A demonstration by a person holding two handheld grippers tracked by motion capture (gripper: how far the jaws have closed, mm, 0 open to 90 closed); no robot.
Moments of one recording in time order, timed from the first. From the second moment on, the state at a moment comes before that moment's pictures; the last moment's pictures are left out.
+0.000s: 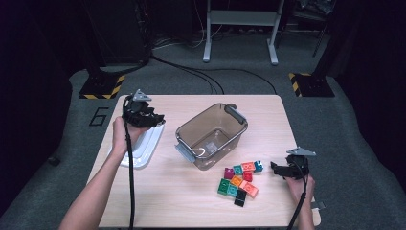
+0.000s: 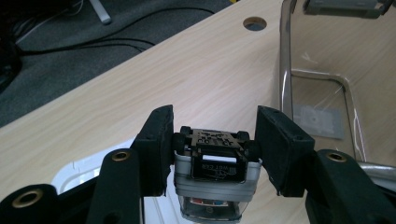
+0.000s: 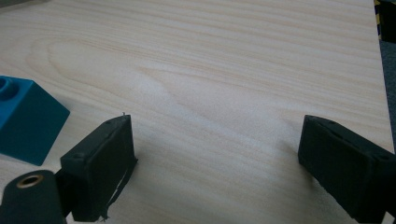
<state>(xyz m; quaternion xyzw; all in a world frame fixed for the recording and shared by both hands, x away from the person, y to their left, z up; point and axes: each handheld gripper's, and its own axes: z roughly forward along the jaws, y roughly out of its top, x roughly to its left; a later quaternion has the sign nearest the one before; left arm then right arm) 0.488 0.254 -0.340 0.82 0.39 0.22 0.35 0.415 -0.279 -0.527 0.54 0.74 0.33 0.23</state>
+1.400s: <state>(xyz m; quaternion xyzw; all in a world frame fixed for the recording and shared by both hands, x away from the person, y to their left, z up) 0.476 0.177 -0.328 0.86 0.29 0.18 0.38 0.415 -0.280 -0.527 0.54 0.74 0.33 0.23</state>
